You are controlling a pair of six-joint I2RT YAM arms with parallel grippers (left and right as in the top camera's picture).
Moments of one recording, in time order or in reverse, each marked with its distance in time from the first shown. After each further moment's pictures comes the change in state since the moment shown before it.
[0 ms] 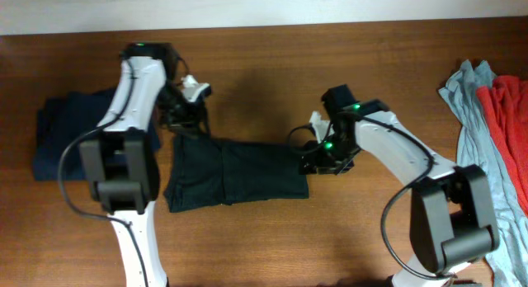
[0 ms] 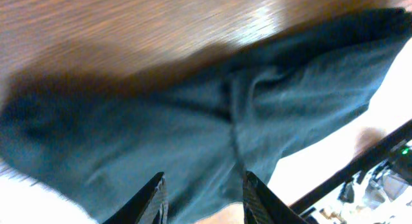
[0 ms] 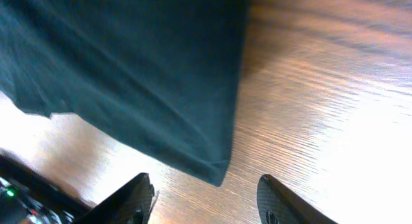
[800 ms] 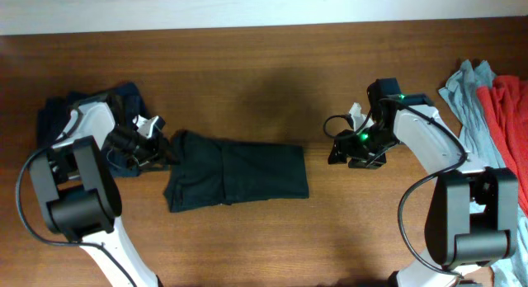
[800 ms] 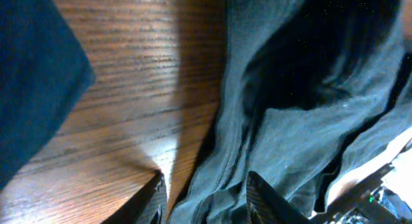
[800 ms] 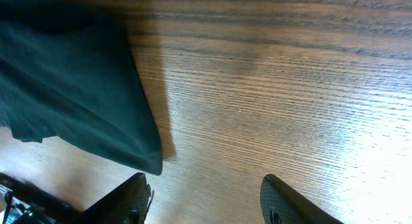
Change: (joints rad) left arm 0.267 -0.154 -0.586 0.422 0.081 -0.092; right arm -0.219 -0.006 0.001 -0.060 -0.002 -0.049
